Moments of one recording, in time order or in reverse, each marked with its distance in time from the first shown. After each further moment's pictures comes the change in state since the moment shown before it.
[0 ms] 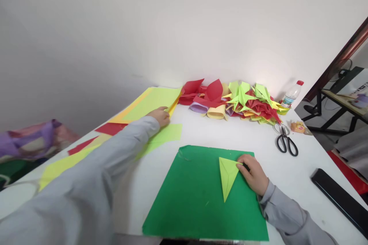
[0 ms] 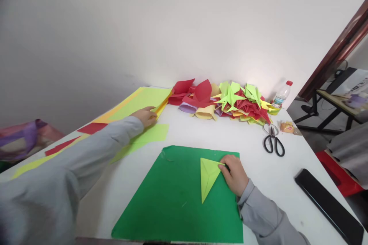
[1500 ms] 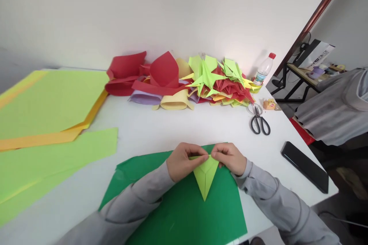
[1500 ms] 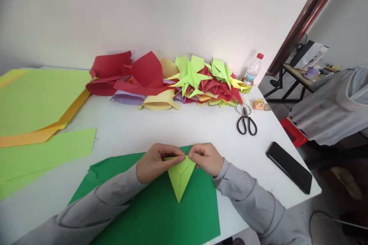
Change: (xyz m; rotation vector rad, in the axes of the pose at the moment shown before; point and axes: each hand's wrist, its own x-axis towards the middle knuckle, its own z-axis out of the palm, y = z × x) left_hand -0.096 0.240 0.044 -1.152 -0.428 0.283; right_hand 0.027 -0.010 -0.018 0.724 -0.119 0.545
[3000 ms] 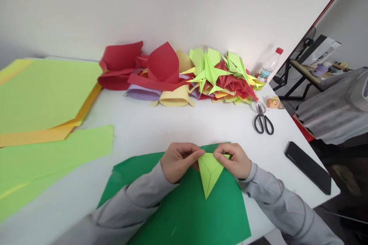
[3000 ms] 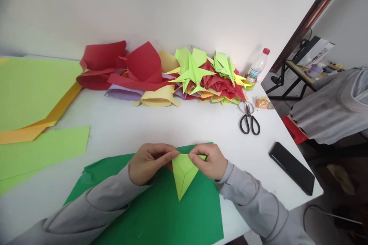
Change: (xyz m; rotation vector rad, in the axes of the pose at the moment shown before) left_hand -0.007 0.003 -0.006 -0.373 0.093 -0.119; right_hand -0.005 -0.008 0.001 -0.286 0.112 -0.267
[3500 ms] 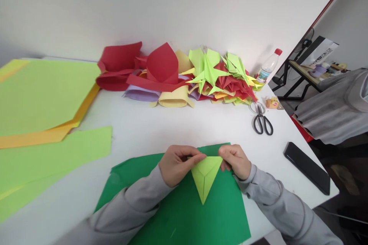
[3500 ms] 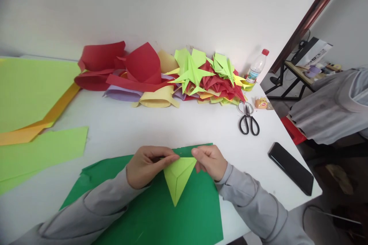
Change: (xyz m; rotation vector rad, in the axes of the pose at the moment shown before) left_hand -0.001 -0.002 0.000 0.240 0.038 0.127; right_hand -0.003 0.001 0.004 0.222 -0.017 0.217
